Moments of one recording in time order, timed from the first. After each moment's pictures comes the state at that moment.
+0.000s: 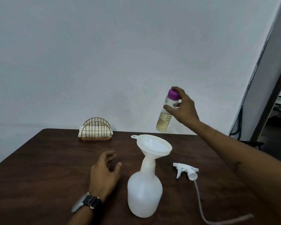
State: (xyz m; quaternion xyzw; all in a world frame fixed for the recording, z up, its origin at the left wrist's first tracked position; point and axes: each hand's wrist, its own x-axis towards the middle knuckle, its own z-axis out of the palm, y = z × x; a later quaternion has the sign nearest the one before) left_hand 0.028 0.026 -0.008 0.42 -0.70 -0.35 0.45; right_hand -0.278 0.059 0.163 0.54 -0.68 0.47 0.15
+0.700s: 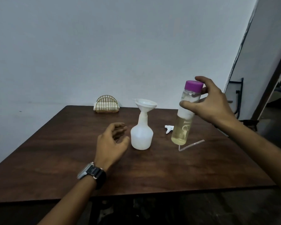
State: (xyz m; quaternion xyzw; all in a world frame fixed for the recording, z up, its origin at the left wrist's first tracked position) left_hand 0.111 0.185 0.040 0.32 -0.72 -0.38 0.49; right_hand -0.147 0.321 0.174 0.49 -0.72 0.48 0.10
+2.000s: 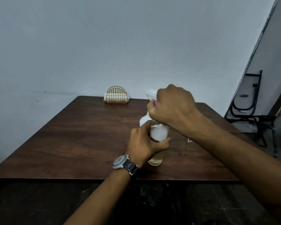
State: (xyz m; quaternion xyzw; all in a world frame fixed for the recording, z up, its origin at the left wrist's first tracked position) left_hand 0.069 0.235 0.037 0.28 -0.78 -0.28 0.49; right_hand -0.010 0.290 0.174 0.59 -0.76 0.12 0.23
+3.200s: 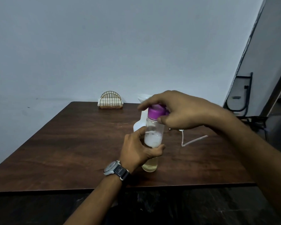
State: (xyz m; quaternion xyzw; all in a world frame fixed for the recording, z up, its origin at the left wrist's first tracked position) left_hand 0.067 0.231 0.035 0.26 -0.76 -0.36 0.47; right_hand -0.049 0.321 0.206 0.73 -0.66 0.13 -0.07
